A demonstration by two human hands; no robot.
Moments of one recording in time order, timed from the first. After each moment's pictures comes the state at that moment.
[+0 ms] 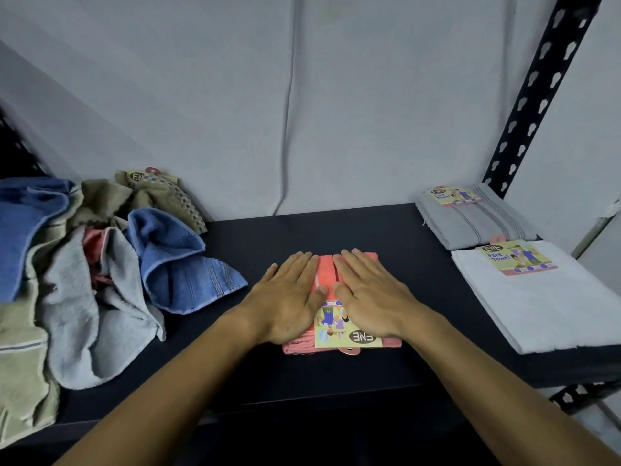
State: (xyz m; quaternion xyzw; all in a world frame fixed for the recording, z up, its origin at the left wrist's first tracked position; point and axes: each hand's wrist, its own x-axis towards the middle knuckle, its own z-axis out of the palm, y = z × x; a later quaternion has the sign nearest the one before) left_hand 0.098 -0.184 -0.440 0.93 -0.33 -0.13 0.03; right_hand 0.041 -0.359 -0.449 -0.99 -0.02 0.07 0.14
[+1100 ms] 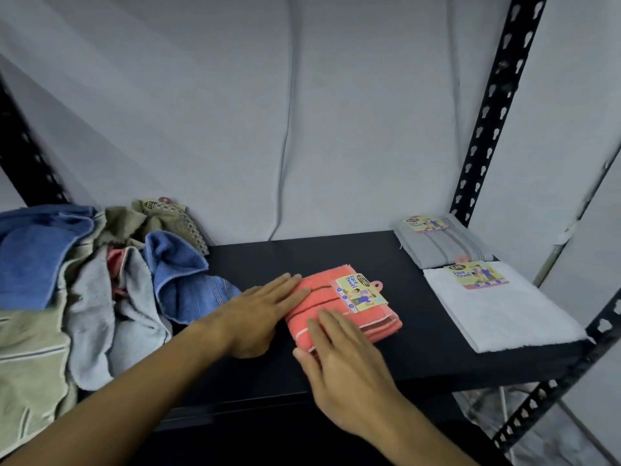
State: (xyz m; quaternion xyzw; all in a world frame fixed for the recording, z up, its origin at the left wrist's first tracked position) left_hand 0.095 -0.139 -0.426 0.88 -0.46 -0.05 -0.07; right_hand -0.055 -0.289 -0.448 -0.98 -0.02 -0.17 0.09
